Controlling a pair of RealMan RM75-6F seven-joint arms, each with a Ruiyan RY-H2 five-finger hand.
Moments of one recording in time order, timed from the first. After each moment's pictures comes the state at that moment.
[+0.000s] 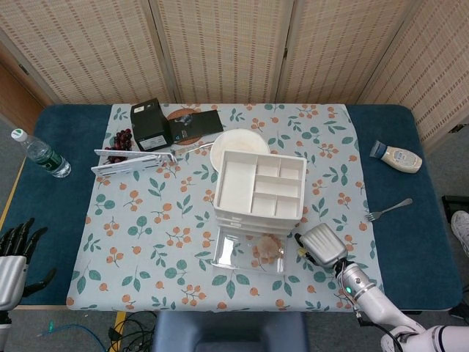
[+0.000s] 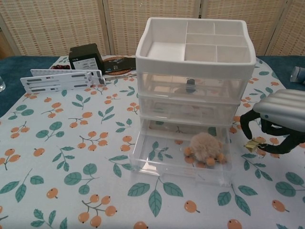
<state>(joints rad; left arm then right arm) -0.05 -1.10 -0.03 -1.65 1.51 1.52 0.10 0.62 -1.33 -0.13 -1.69 -1.28 1.09 -0.52</state>
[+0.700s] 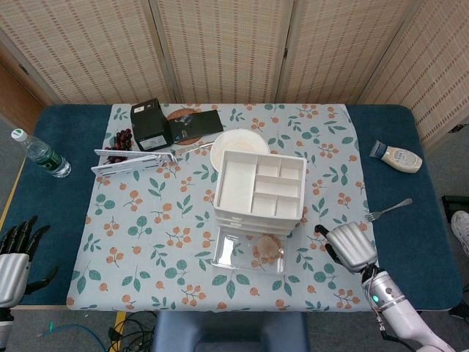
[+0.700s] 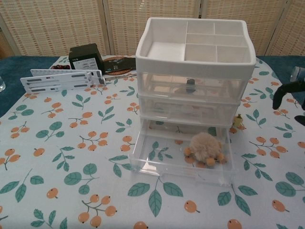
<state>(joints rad) -0.06 -1.11 -0.04 -1.64 1.51 1.50 0.10 0.47 -1.17 -0.12 -1.79 -1.38 1.28 -0.43</state>
